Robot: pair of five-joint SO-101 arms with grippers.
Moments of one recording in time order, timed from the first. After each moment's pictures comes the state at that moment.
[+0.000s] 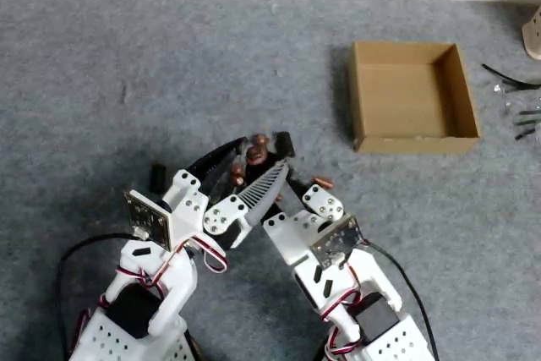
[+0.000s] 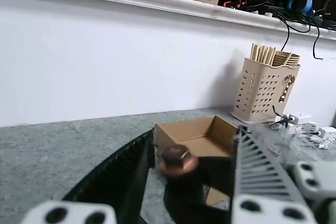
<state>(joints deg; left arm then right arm) 27.3 -103.8 89.9 17.2 13.8 -39.8 -104.1 96.0 10.7 11.8</state>
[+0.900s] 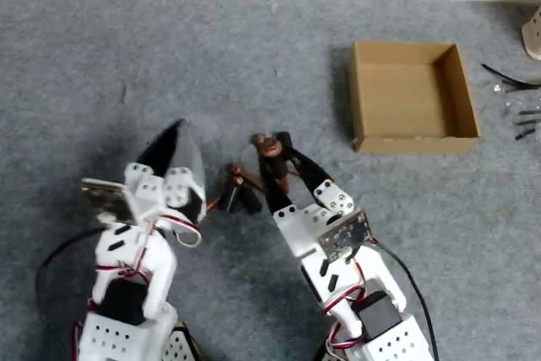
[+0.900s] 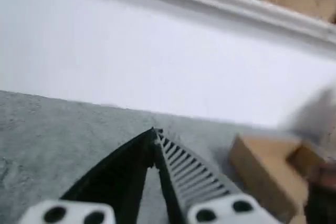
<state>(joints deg) 10.1 -103.8 93.4 17.5 14.9 -35.0 -104.1 96.0 10.7 11.8</state>
